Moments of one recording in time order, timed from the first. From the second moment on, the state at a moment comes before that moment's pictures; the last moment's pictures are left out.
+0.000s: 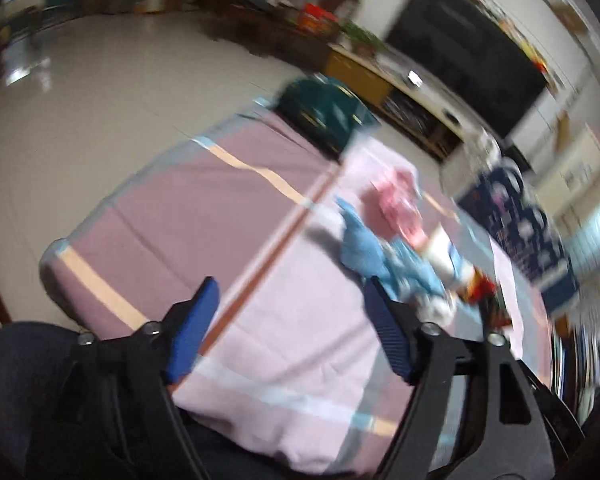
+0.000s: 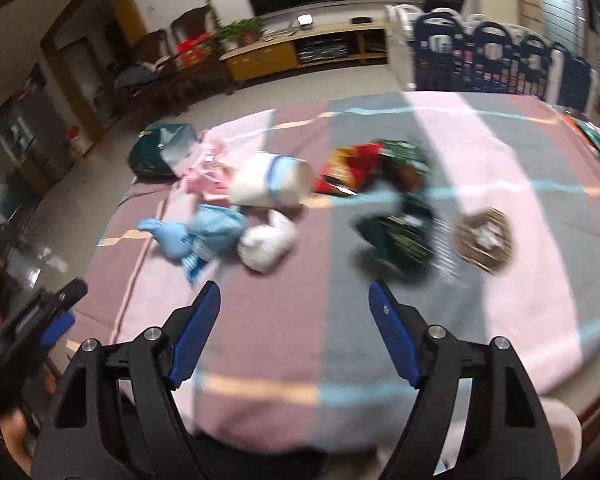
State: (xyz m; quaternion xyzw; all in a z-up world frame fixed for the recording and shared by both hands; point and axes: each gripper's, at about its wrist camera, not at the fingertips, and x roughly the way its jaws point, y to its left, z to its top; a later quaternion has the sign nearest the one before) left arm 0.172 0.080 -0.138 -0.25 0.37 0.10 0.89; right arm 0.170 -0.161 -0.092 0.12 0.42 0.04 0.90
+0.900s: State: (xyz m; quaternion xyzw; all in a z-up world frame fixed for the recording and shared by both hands) left arm 0.175 0.100 -0.155 -0.33 0.39 0.10 0.85; right arm 0.185 -0.143 -0.090 0.14 0.42 0.06 0.89
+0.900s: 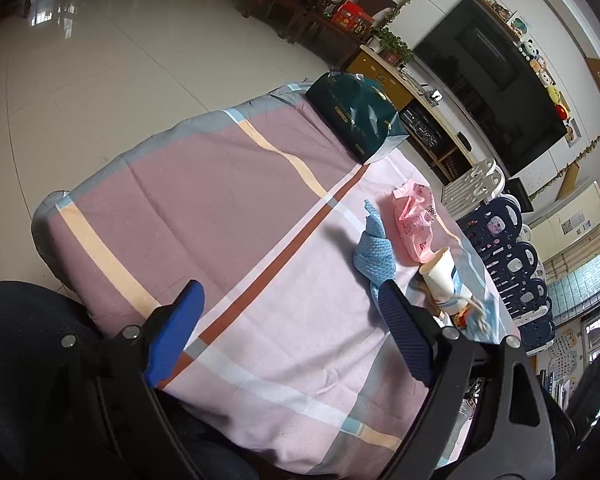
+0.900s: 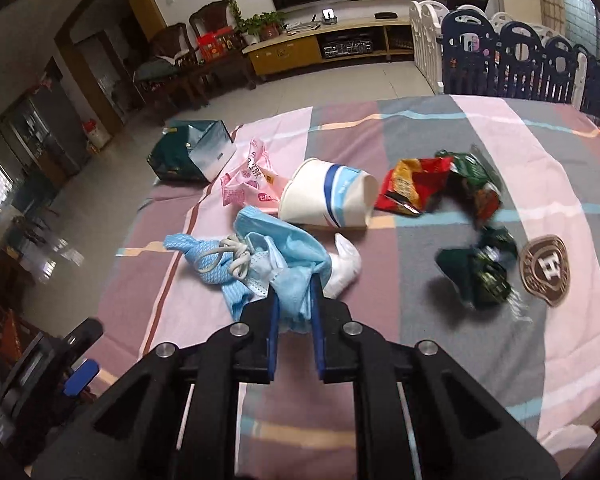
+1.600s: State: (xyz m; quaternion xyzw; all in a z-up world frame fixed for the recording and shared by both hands) left arm 0.175 0.085 -0.149 -0.28 0.39 0.10 0.87; right arm 0.138 -0.135 -0.135 0.11 0.48 0.05 0.87
